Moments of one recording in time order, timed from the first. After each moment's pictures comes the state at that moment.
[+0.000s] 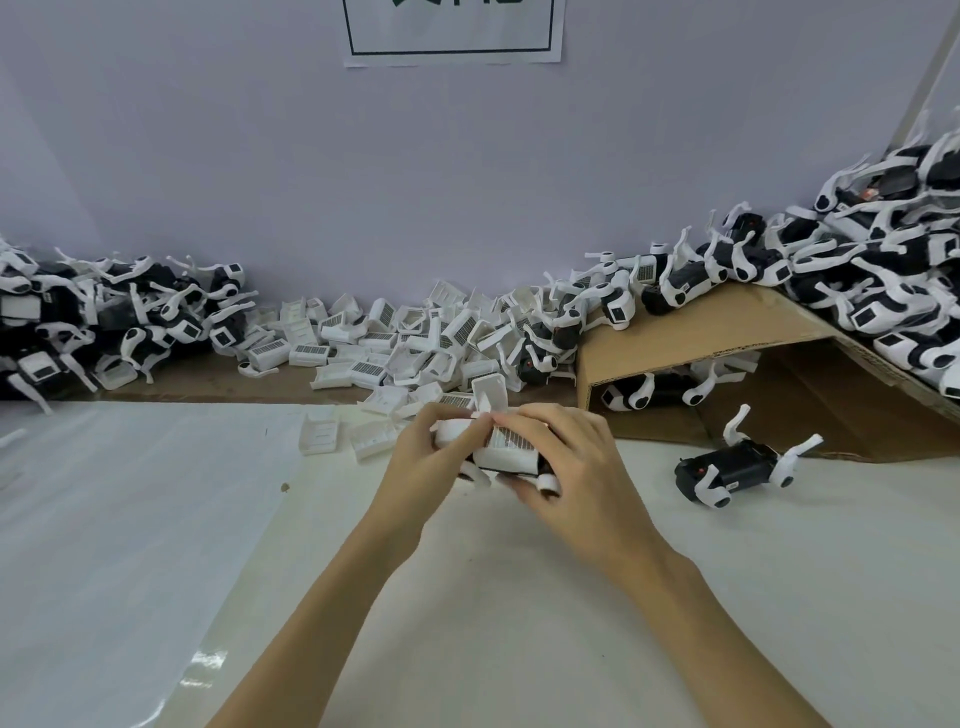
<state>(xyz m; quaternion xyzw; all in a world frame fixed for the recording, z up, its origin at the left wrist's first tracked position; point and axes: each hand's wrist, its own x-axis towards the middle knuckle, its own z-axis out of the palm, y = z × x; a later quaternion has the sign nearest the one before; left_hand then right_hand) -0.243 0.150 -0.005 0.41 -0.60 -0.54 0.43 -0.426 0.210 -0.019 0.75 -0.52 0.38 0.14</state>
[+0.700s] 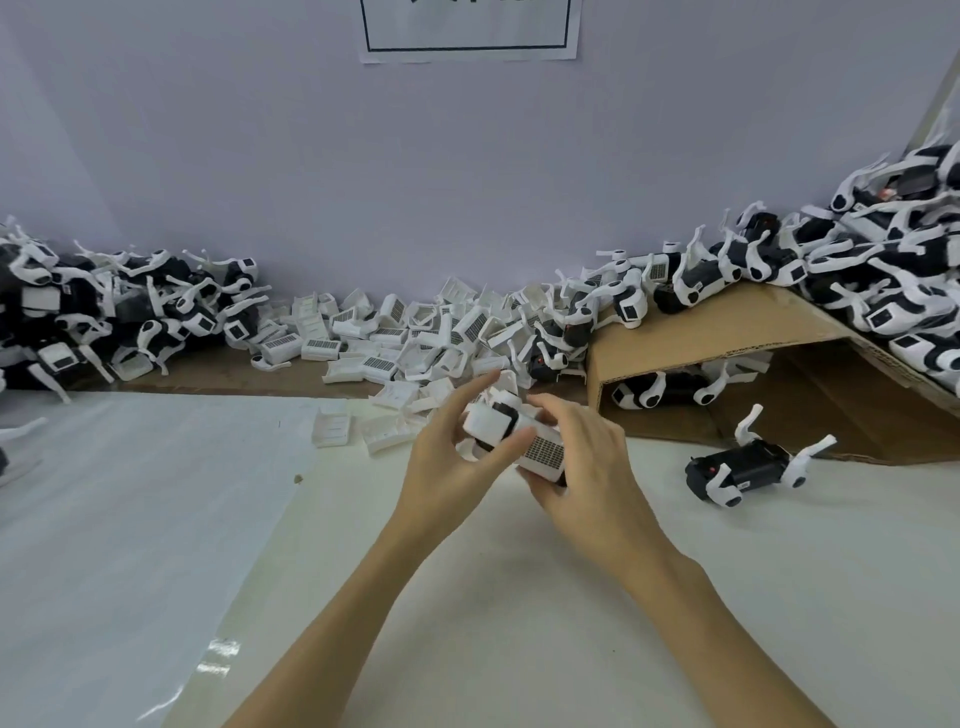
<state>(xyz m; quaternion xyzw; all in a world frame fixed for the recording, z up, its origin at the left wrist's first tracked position) -0.247 0.162 -0.005 0.35 -0.70 -0.40 0.47 -0.421 0.211 -0.028 0.71 -0.58 0.39 0.02</state>
